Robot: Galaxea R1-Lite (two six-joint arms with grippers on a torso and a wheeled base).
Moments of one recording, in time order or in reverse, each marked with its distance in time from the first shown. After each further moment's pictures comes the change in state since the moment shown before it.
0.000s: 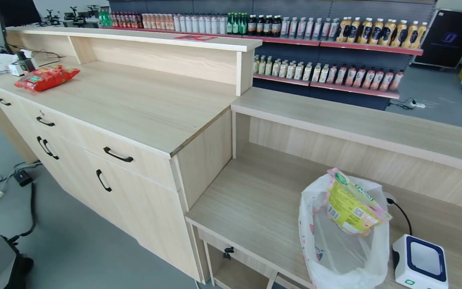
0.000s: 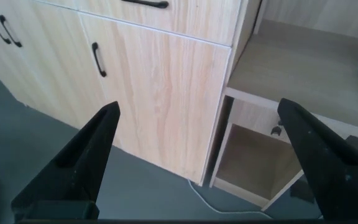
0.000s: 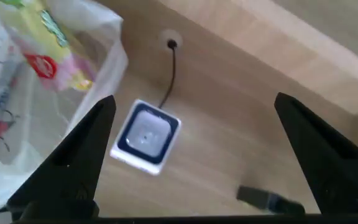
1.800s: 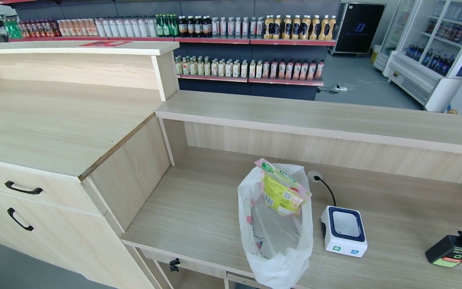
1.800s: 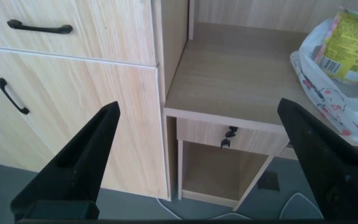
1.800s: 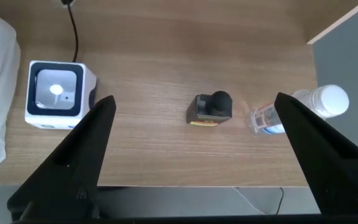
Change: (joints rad) left arm 0.000 0.000 0.000 0.000 0.000 0.000; right arm -0.192 0.035 0.022 0.031 0.104 0.102
